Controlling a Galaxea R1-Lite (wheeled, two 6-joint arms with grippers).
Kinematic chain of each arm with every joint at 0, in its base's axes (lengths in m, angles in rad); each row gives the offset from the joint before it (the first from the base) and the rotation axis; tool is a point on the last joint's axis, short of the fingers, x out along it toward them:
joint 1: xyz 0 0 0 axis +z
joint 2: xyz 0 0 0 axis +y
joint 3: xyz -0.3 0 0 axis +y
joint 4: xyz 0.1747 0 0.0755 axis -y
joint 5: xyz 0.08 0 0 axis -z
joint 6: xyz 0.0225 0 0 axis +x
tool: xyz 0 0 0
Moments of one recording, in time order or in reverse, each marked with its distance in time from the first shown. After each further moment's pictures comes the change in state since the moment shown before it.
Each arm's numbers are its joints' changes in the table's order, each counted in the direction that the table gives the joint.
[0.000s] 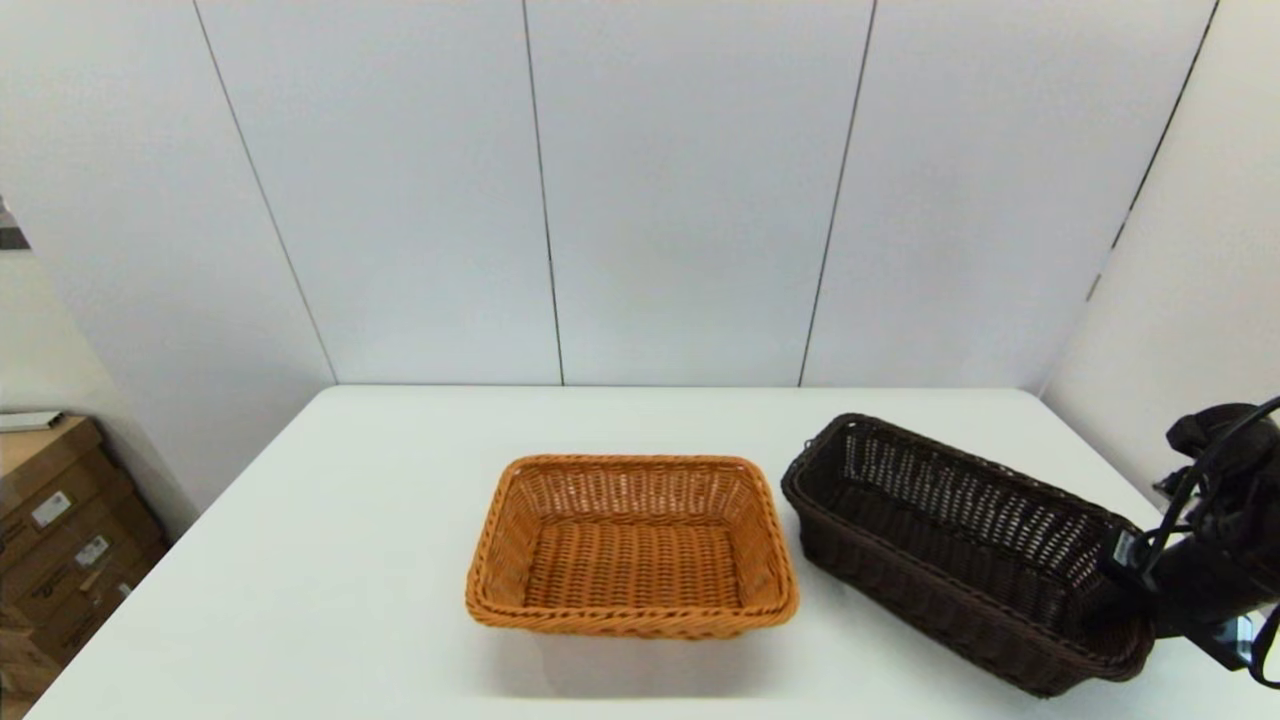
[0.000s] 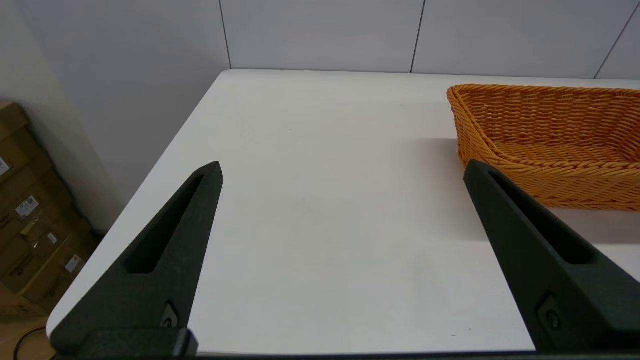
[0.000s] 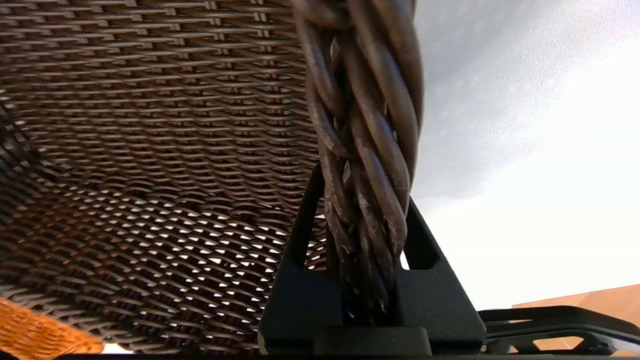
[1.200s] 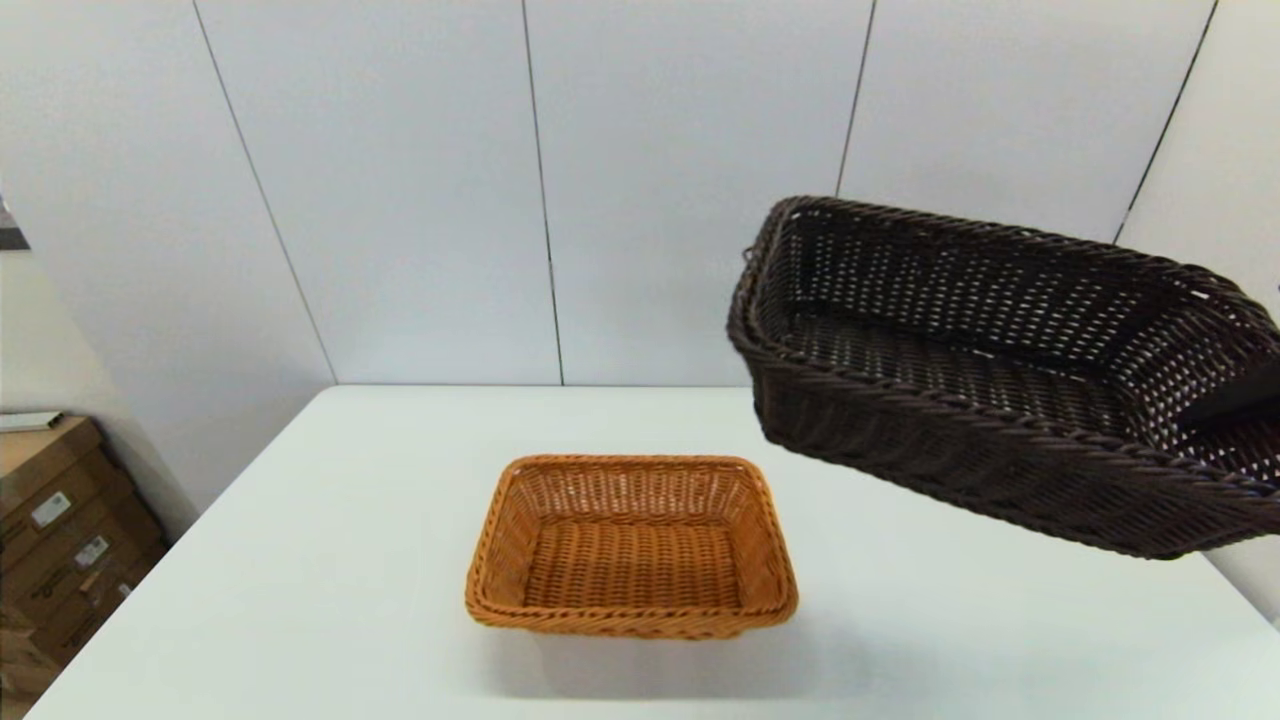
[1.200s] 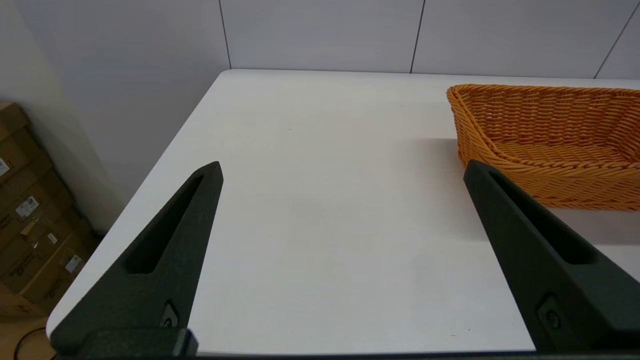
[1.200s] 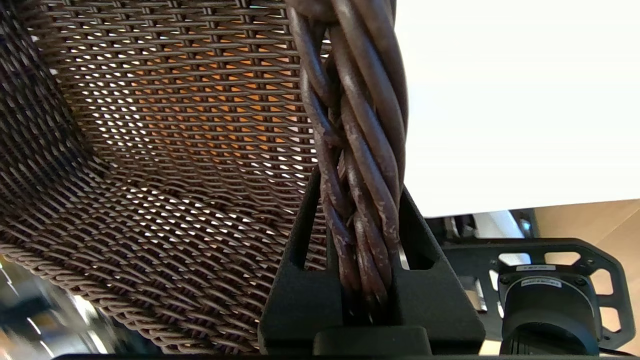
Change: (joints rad) left arm 0.000 0.000 0.000 0.000 0.000 0.000; right arm 0.120 -0.342 -0.773 -0.827 -0.217 -0.177
